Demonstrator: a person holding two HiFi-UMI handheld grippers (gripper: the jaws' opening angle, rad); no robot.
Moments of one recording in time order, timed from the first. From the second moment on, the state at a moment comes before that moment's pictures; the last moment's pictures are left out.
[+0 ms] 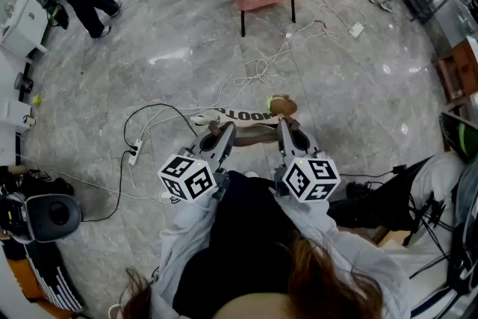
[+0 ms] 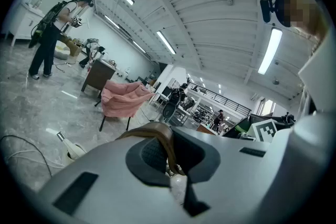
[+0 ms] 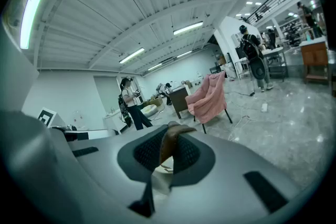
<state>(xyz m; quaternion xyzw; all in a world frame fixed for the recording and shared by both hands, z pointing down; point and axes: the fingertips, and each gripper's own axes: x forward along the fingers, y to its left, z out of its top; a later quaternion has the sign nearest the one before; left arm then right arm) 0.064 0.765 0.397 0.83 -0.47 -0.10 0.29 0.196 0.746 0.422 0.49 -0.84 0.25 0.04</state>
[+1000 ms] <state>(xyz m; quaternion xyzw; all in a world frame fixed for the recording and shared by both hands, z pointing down) 0.084 0.763 0.411 0.81 -0.47 -0.11 0.32 0.220 0.746 0.439 0.49 -0.82 0.29 0.04</state>
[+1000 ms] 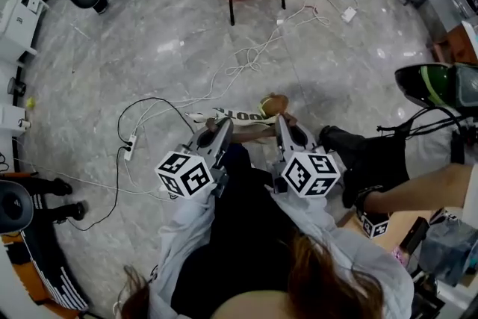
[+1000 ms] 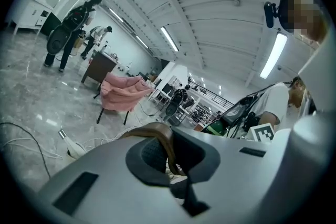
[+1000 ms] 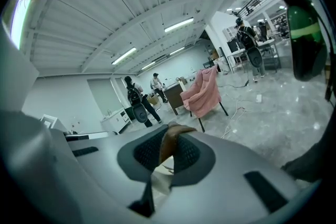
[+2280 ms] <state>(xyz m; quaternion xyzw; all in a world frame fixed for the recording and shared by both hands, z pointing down) 0.008 0.491 0.402 0.82 -0.44 -0.12 0.34 0.145 0.484 0.426 0.51 -0.81 0.30 0.03</state>
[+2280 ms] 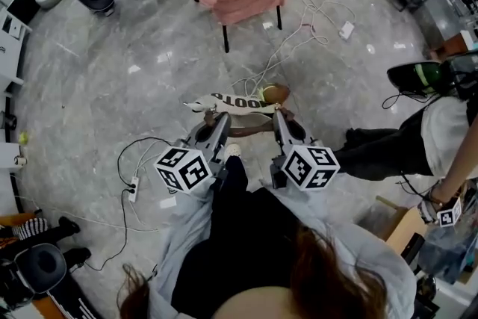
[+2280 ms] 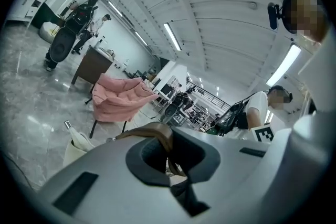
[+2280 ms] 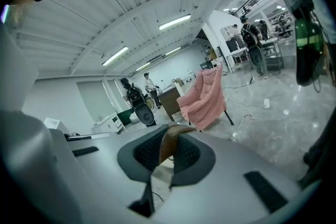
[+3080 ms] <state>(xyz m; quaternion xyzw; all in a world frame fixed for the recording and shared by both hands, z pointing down) -0.052 0.394 0.410 0.81 -0.45 -0.12 0.34 0.083 0.382 0.436 0.48 -0.82 0.31 0.05</state>
